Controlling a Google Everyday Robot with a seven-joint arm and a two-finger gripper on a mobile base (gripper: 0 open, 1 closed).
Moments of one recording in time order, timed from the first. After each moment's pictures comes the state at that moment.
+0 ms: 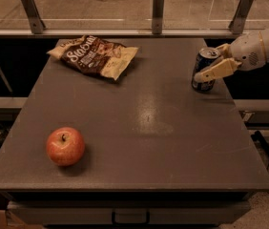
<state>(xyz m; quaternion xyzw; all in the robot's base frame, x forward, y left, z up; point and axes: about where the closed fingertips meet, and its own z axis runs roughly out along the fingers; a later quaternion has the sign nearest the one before) 0.631 -0.210 0.887 -0.51 0.71 0.28 0.39</state>
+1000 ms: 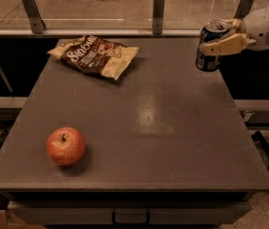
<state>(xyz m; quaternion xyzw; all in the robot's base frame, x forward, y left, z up) 0.614 -0.198 0.969 -0.51 0.65 0.33 0.45</state>
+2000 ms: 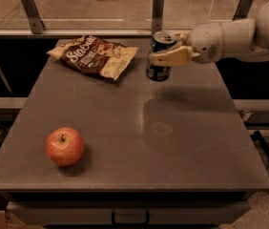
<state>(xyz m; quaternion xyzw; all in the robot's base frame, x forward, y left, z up) 0.601 -0.070 0.955 -0.52 0.59 0.41 0.47</state>
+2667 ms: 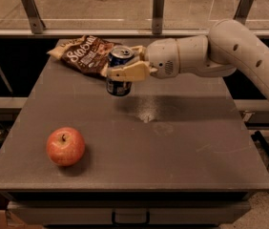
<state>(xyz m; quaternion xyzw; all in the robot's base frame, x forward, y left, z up) 0.564 0.035 0.938 -0.52 0.56 0.46 0.46</state>
